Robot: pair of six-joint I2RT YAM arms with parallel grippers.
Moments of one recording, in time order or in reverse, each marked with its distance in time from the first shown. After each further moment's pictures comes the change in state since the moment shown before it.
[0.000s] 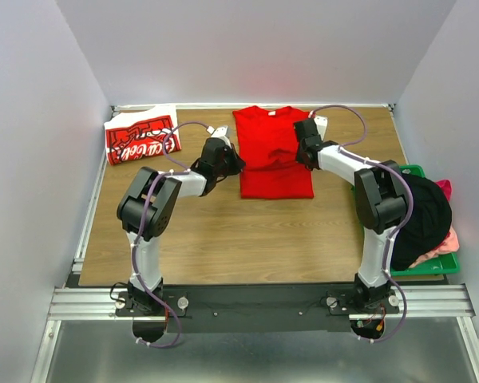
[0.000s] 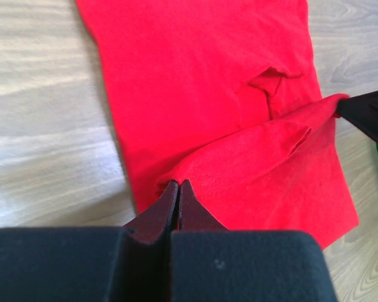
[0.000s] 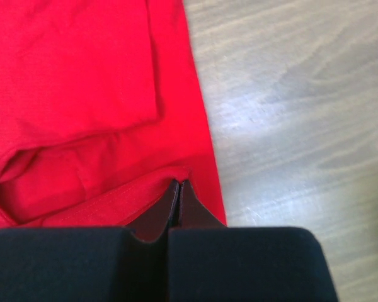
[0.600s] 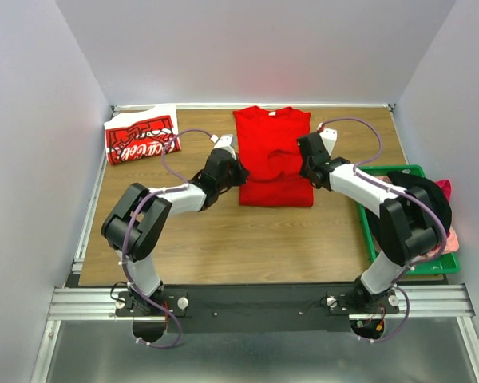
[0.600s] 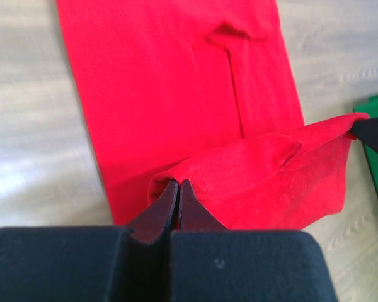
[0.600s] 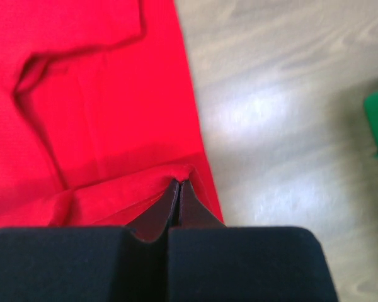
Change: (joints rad) left arm -0.128 -0.220 -0.174 -0.040 -0.131 -0.018; right arm 0.096 -0.343 -0.290 -0.058 0.057 0.121
